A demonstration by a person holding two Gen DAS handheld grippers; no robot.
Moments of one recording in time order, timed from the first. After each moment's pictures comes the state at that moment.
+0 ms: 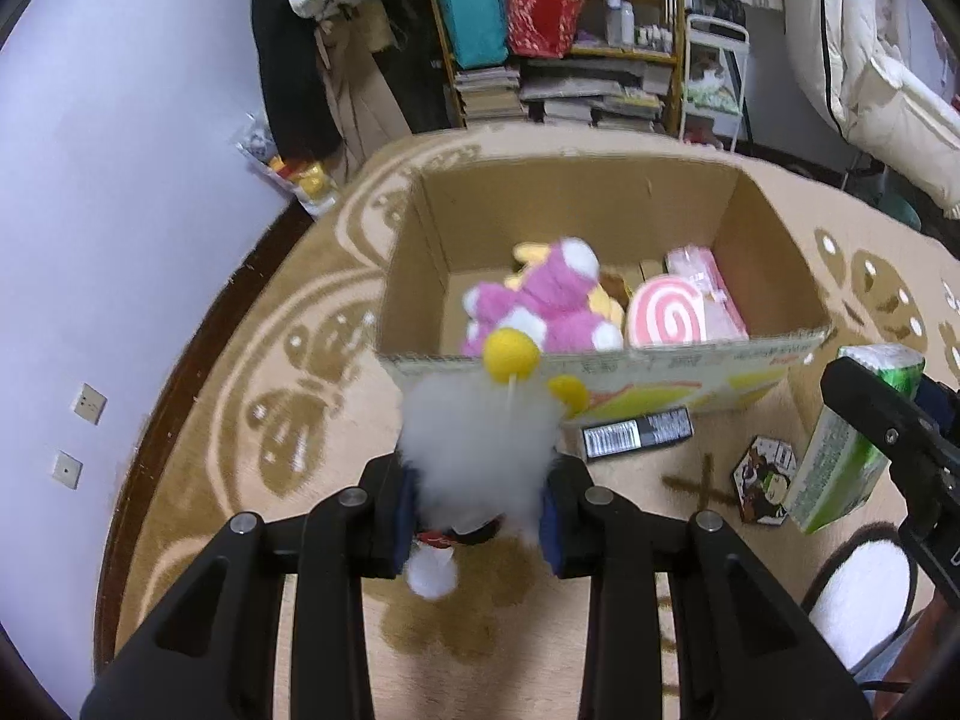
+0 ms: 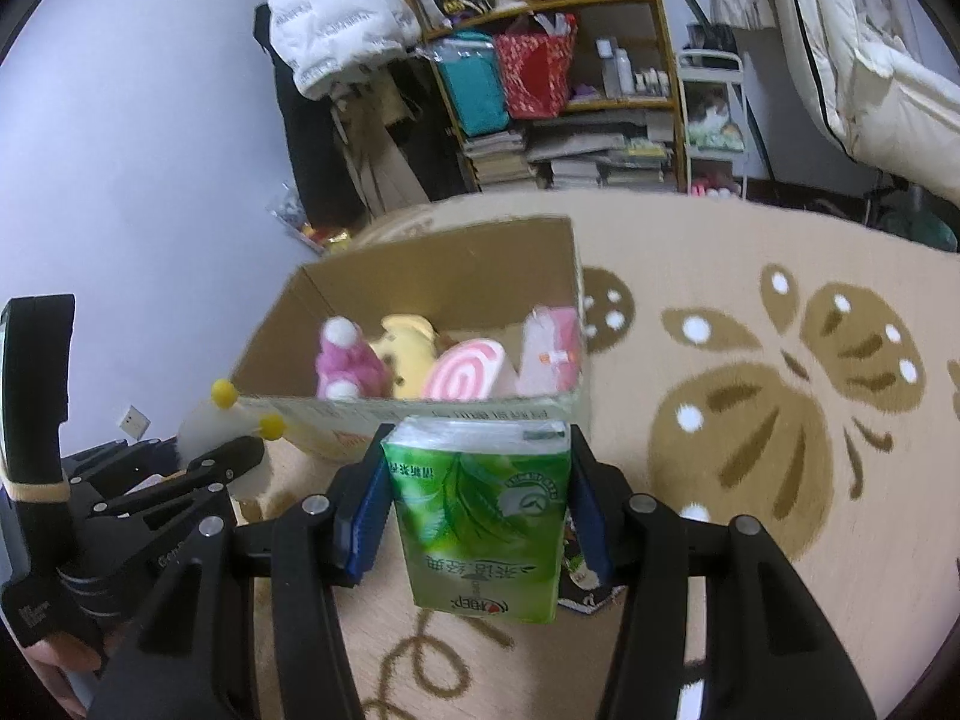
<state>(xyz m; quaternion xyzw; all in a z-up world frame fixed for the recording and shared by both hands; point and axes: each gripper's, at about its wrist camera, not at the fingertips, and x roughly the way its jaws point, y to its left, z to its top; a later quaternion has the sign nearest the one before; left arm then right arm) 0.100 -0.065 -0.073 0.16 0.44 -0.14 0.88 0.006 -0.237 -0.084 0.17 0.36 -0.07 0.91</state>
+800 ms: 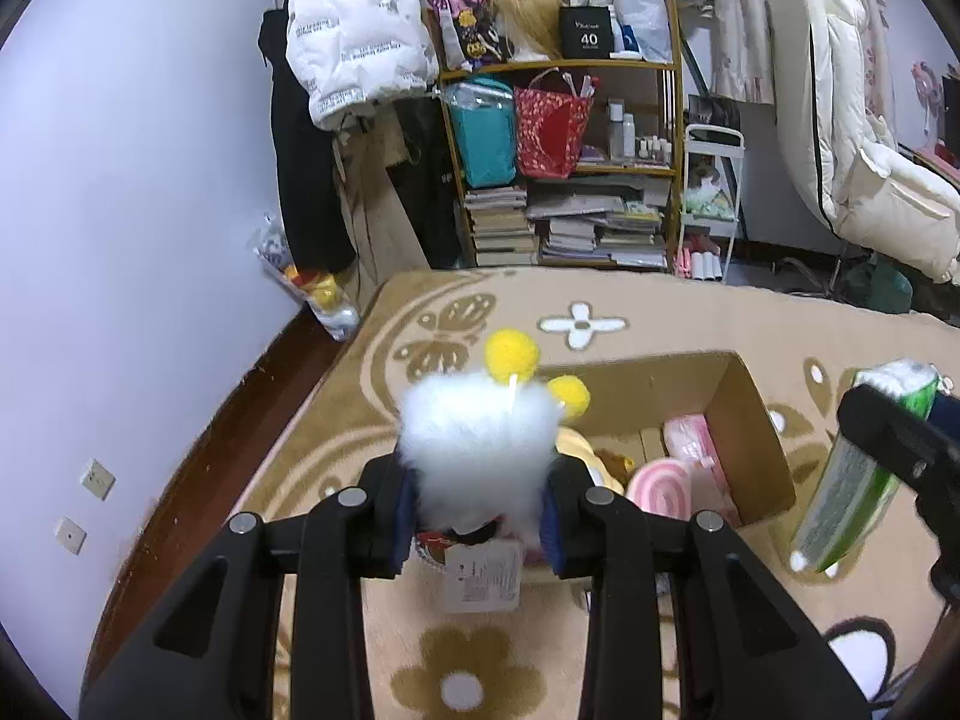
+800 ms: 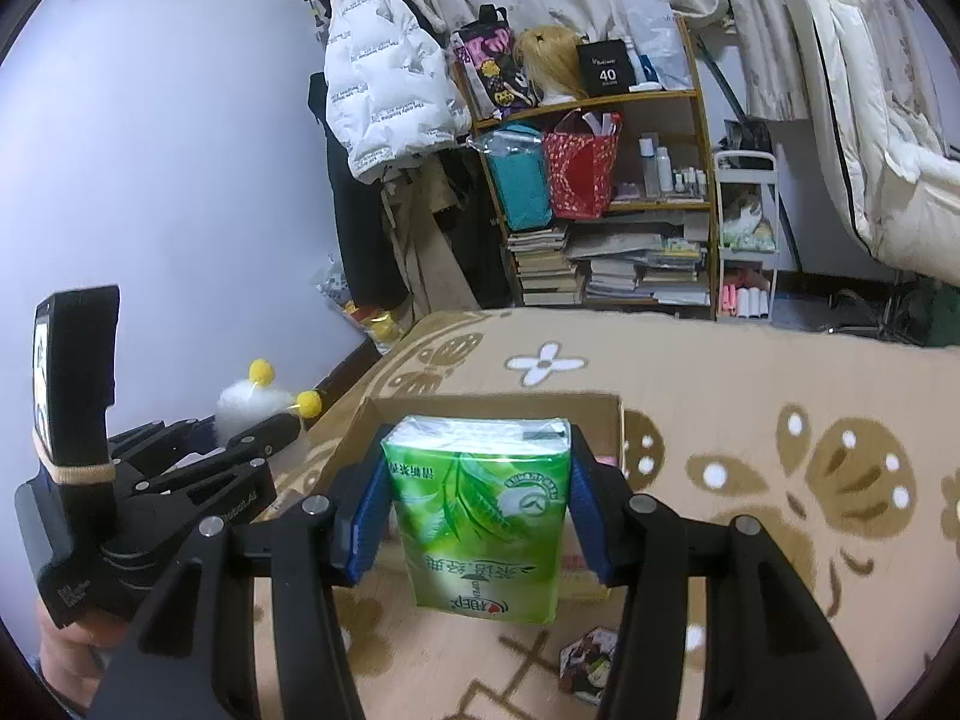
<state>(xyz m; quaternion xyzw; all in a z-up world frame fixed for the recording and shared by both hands) 0.136 -0.074 0.003 0.14 0.33 -0.15 0.92 0.028 -0.237 -0.003 0.15 0.28 -0.04 0.95</state>
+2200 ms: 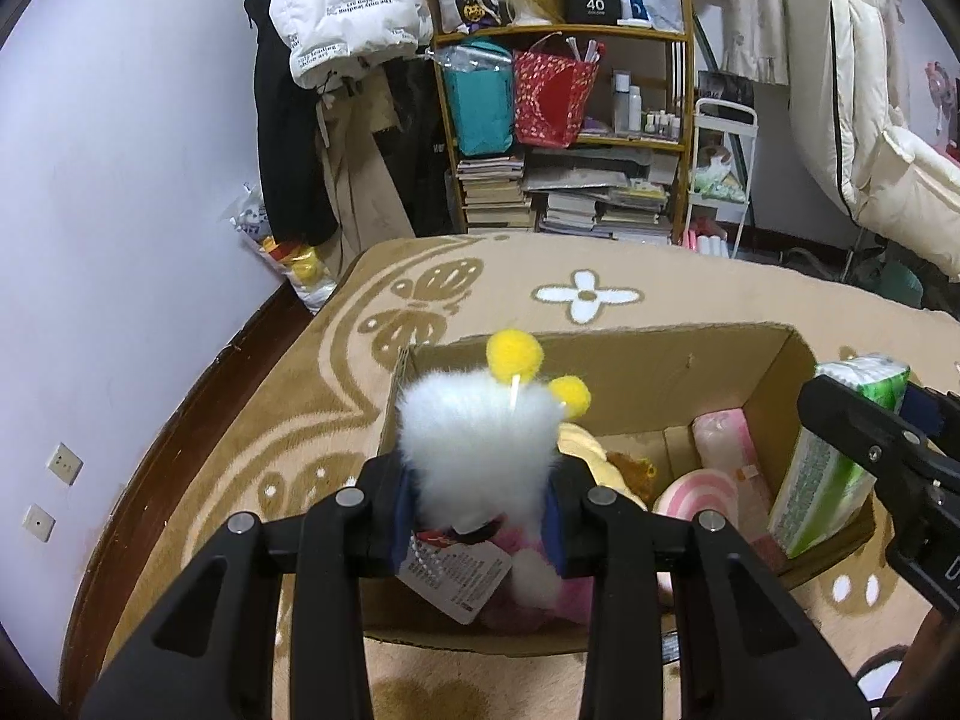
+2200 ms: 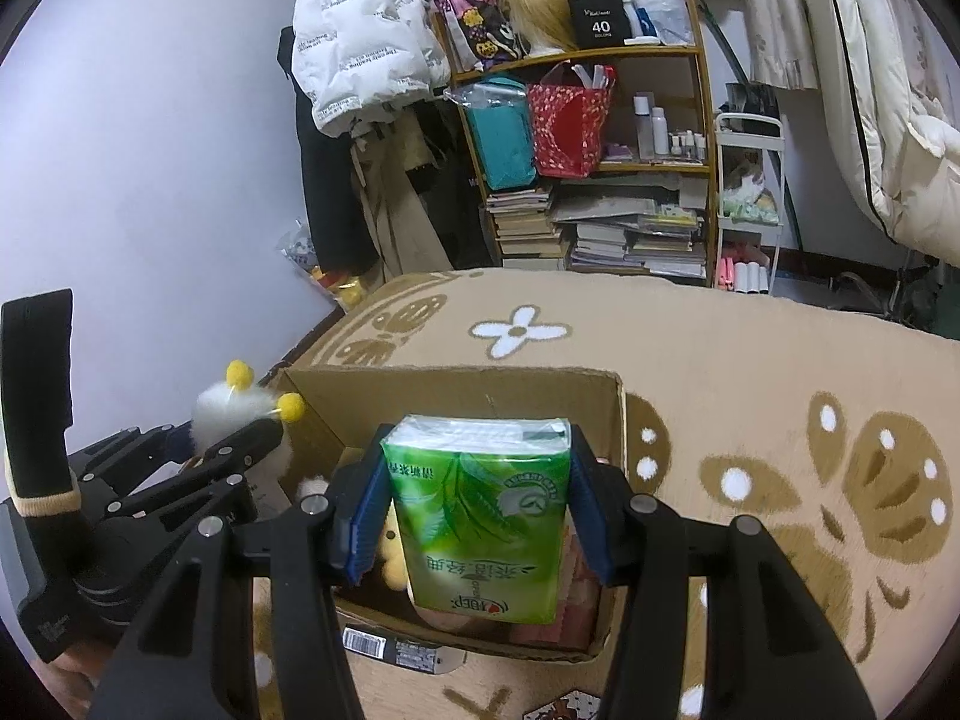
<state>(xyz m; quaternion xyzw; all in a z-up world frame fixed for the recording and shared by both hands) 0.183 -0.100 -0.075 0.12 0.36 -0.15 0.91 0.095 -0.259 -0.075 0.14 0.32 -0.05 0.94</state>
